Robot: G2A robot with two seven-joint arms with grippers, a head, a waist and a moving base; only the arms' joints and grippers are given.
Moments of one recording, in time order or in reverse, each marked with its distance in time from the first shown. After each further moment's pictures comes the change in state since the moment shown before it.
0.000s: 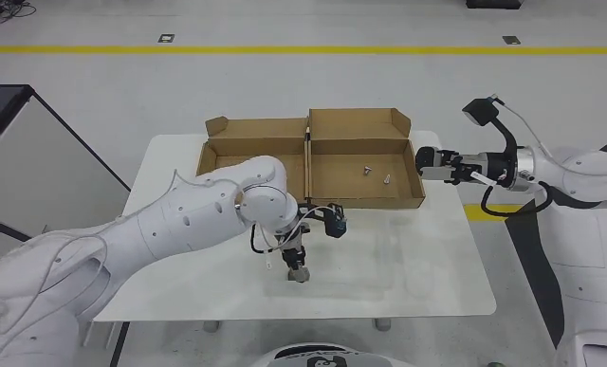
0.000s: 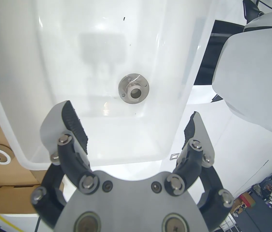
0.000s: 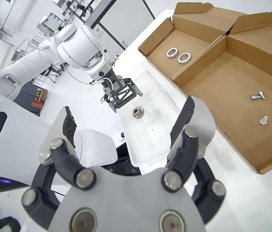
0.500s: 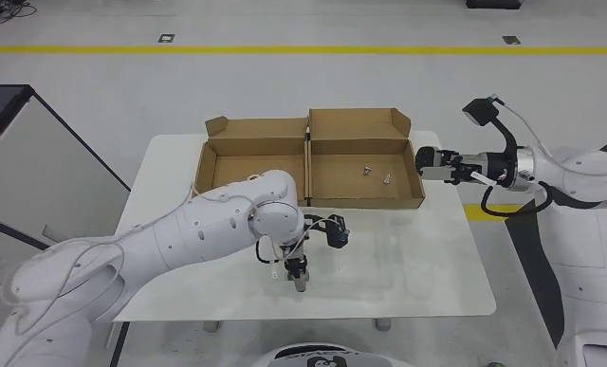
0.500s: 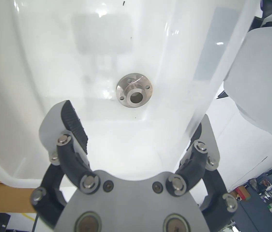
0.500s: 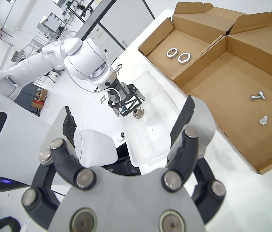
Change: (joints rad) left arm 0.069 -0.049 0.000 0.014 0.144 0.049 -0.049; right arm 0.000 0.000 0.000 0.000 0.000 0.000 0.000
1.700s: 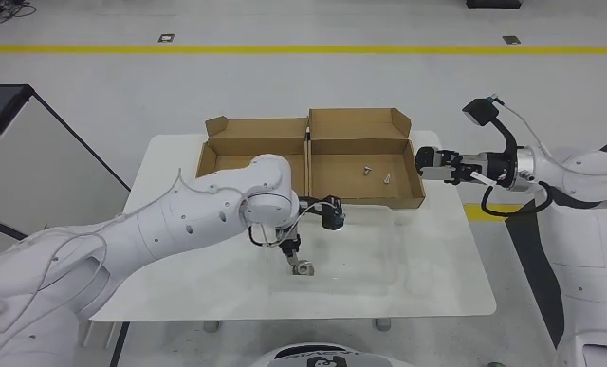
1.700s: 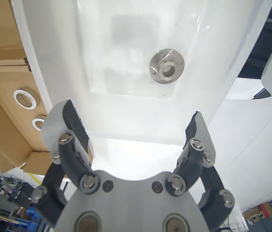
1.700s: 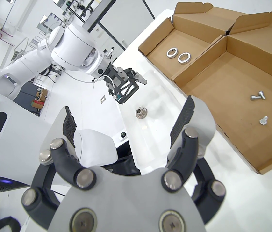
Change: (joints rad) left arm -0.095 0.044 0.000 -0.055 0.068 -0.032 0.032; right arm 0.000 0.000 0.000 0.000 0.000 0.000 0.000
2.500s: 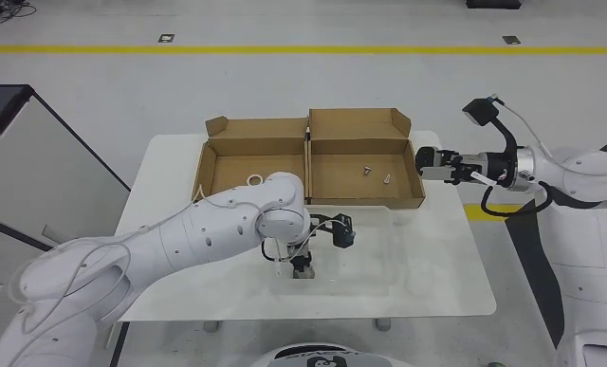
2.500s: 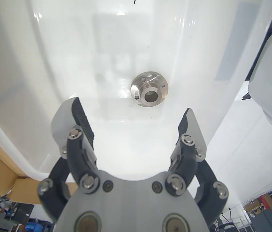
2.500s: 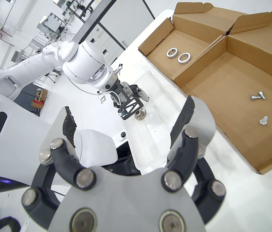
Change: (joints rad) left arm 0.093 -0.069 0.000 0.051 0.033 -0.017 0.017; right arm 0.000 0.000 0.000 0.000 0.000 0.000 0.000
